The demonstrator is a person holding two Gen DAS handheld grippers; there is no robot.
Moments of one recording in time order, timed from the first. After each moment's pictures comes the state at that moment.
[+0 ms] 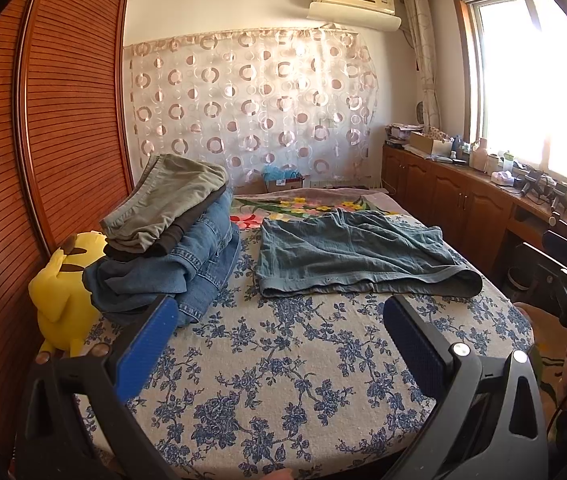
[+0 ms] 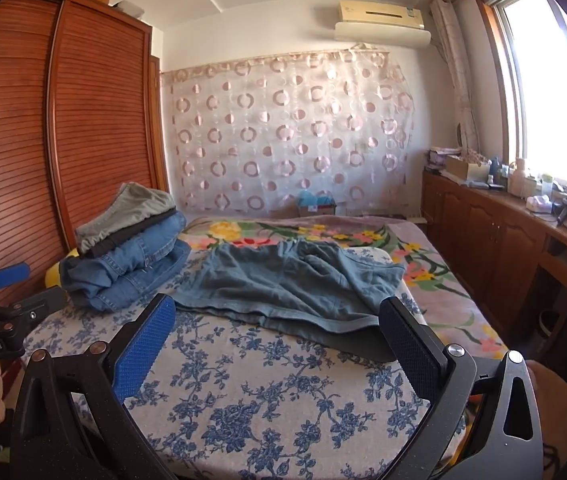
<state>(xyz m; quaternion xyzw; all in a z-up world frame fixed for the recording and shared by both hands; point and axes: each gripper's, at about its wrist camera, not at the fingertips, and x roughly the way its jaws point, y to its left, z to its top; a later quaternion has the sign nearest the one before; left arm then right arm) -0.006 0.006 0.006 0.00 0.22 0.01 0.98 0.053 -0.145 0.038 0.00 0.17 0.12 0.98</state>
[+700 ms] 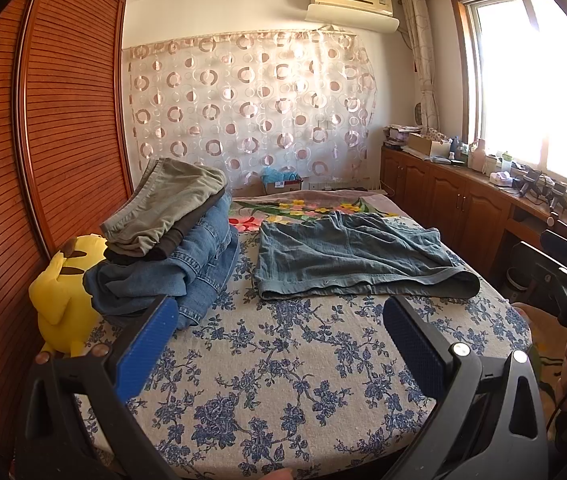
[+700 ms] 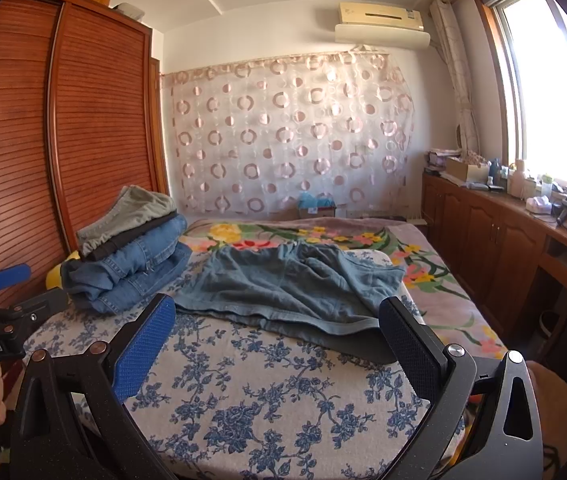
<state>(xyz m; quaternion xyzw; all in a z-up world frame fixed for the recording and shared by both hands) -0.007 0.005 0.009 0.00 0.22 0.00 0.98 0.053 -0.145 0.038 0.00 0.17 0.12 0.98</state>
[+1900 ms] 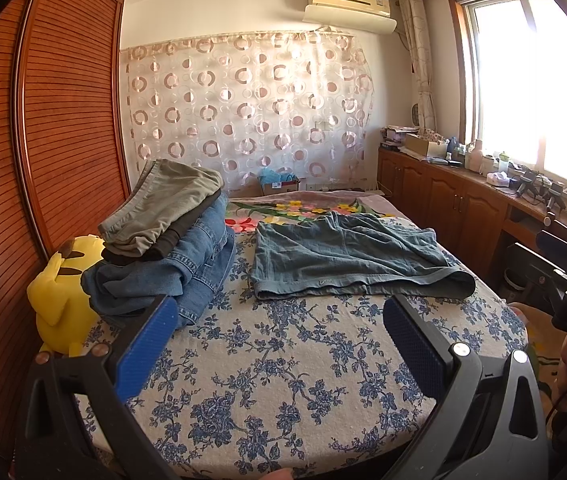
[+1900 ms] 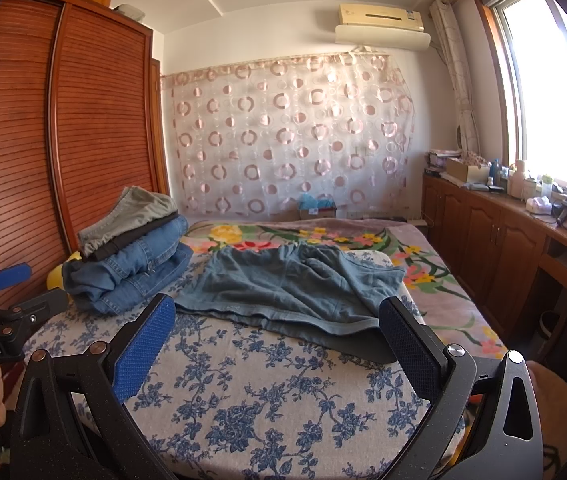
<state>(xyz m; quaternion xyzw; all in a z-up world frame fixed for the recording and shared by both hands) -0.011 0.000 0.019 0.00 0.22 0.00 0.98 0.052 -0.146 0.036 0.00 0.17 0.12 0.98</state>
